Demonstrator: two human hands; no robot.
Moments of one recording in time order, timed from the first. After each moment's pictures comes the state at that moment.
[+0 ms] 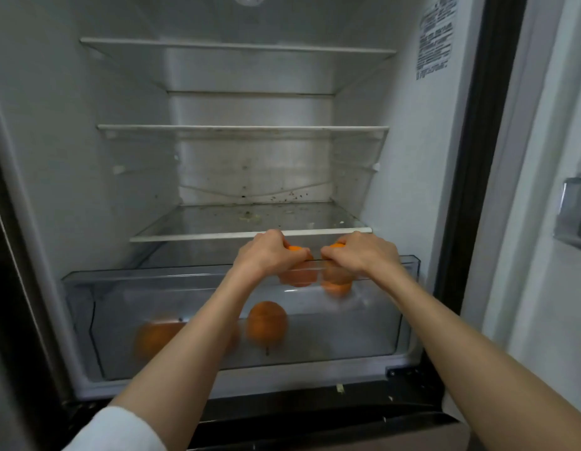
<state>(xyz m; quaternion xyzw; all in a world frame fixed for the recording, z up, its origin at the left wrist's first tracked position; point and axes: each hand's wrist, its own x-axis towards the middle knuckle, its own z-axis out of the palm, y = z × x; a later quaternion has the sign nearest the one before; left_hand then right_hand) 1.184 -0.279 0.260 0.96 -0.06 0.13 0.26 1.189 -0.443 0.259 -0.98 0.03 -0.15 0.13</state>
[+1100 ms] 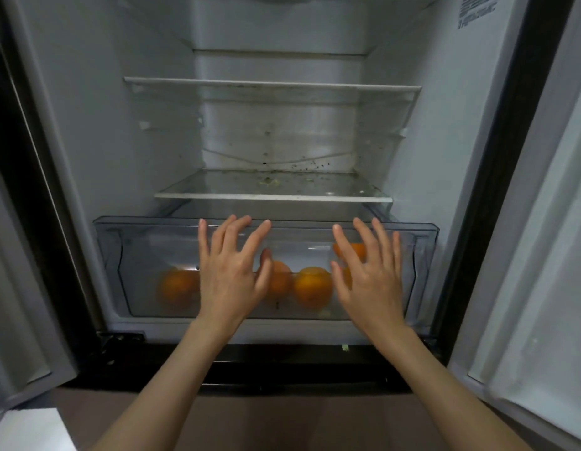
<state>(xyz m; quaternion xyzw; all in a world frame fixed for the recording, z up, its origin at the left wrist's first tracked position) 1.113 -0.231 0.167 0.86 -0.08 0.50 0.09 1.135 -0.436 0.154 -0.84 -0.16 -0.51 0.09</state>
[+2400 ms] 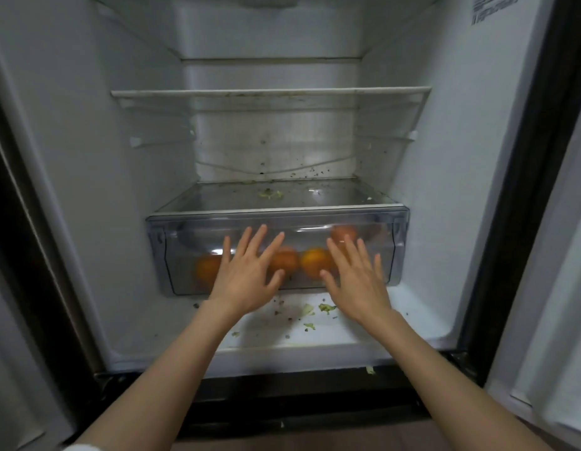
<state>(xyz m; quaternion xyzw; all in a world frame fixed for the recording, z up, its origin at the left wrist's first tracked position) 1.188 -0.201 0.171 0.96 -0.12 0.24 0.00 1.189 -0.402 0.154 -0.96 -0.10 -0.20 0.15</state>
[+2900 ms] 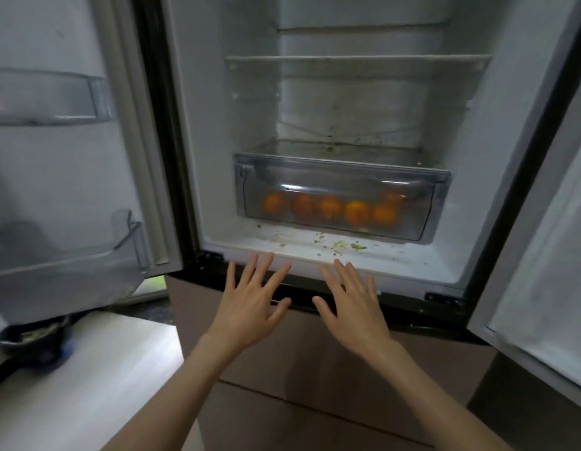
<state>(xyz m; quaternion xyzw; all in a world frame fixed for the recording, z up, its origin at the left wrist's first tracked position) 0.973 -0.222 0.088 0.99 0.03 0.16 0.00 1.031 -0.404 0.090 -0.94 -0.28 -0.11 0.14</state>
